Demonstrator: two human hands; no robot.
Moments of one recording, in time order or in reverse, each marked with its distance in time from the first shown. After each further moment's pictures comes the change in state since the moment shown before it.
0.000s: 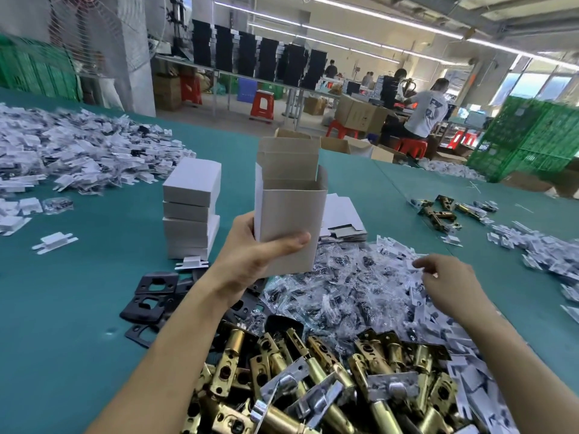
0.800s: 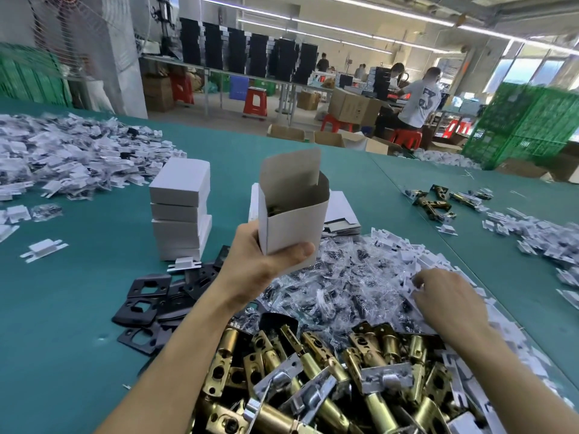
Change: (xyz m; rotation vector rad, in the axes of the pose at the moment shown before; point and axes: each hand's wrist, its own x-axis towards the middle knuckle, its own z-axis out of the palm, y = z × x) left_hand -0.001 -0.017 0.017 0.069 -0.022 0.089; right_hand -0.022 0.014 0.023 -0.383 0.038 0.045
